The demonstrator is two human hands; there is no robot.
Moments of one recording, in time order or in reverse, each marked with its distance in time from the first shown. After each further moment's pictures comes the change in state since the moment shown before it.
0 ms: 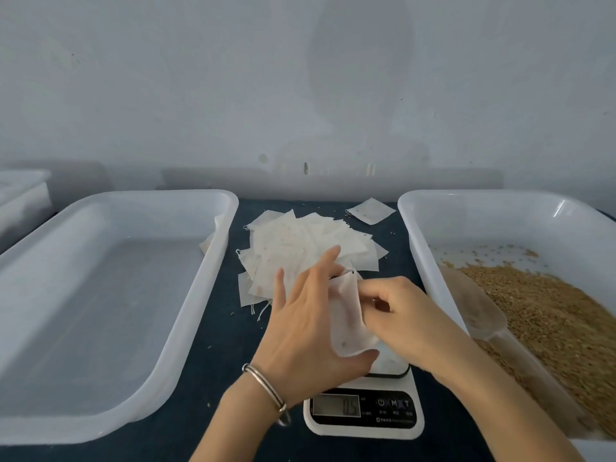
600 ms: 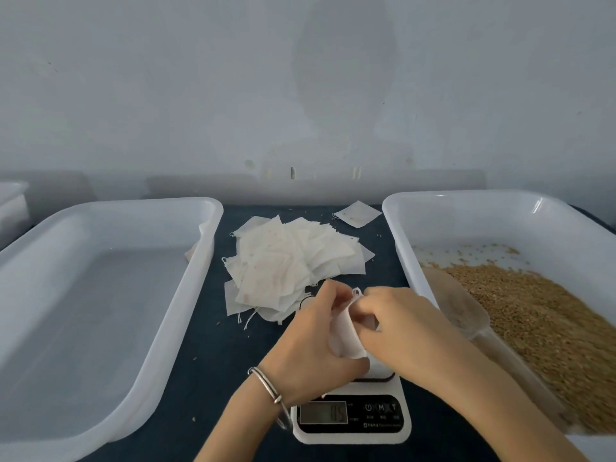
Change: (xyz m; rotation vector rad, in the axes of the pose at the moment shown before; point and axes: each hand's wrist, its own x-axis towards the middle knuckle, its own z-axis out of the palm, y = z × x) left_hand 0.012 0.007 0.014 -0.414 -0.118 -0.053; right_hand -0.009 0.002 -0.010 -0.503 0.025 -0.044
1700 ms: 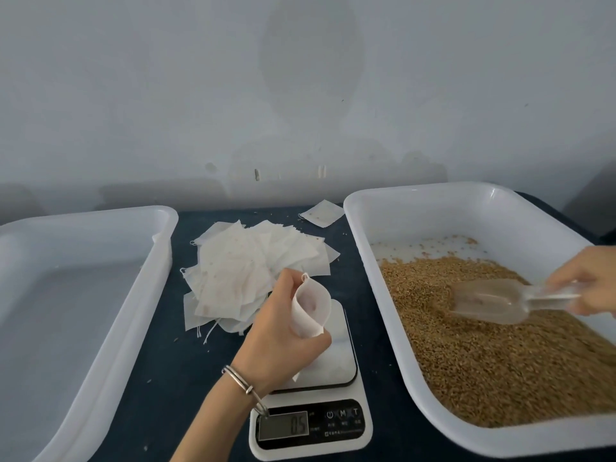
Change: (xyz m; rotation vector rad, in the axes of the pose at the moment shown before) left_hand 0.026 -0.011 0.017 -0.003 0.185 0.036; right_hand -0.054 0.247 -0.116 -0.284 -0.434 0.640
